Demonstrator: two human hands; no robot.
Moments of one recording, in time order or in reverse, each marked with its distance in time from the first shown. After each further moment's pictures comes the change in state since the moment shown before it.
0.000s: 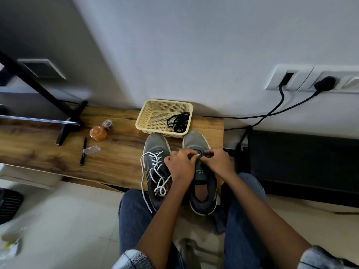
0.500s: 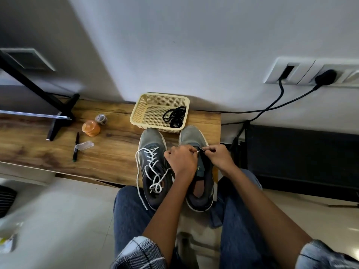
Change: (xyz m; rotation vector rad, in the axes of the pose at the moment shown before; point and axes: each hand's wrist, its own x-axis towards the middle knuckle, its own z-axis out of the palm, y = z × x) left_hand 0.008 0.013 0.019 0.121 -0.022 -0.060; right_hand 0.022 0.027 0.003 0.191 -0.068 0.093
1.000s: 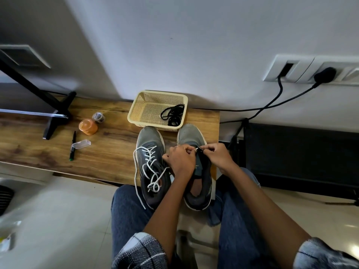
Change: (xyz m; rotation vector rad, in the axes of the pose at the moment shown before) left_hand 0.003 -0.003 0.013 -0.212 -0.019 -0.115; right_hand 0.001 0.004 -0.001 0.067 -0.020 -0.004
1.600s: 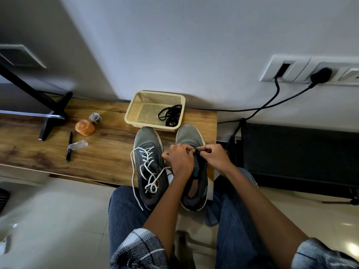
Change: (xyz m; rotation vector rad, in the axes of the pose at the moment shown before) left_hand 0.003 0.003 0.005 0.109 -0.008 0.084; right_hand -0.005 -0.001 -0.004 -0.056 -0.049 -0.069
